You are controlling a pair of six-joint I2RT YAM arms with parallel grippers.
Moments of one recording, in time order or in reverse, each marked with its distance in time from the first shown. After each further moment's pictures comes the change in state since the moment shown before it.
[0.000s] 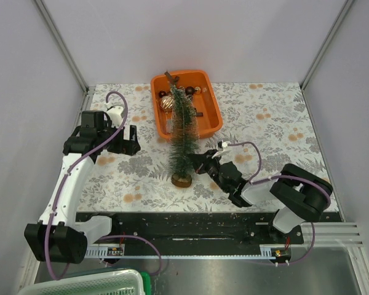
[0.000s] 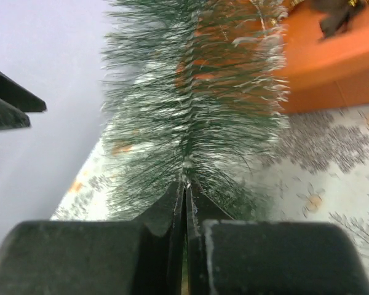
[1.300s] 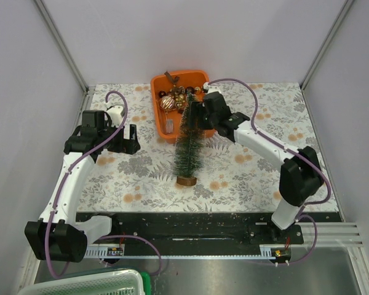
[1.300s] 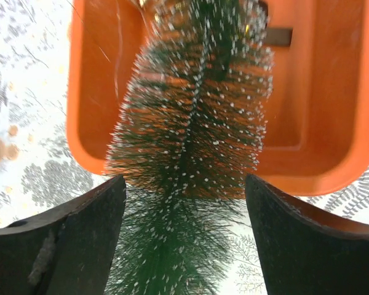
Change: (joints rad) left arm 0.000 0.040 -0.005 0.023 -0.015 -0.024; right arm -0.294 0.145 0.996 -1.456 -0.177 -0.207
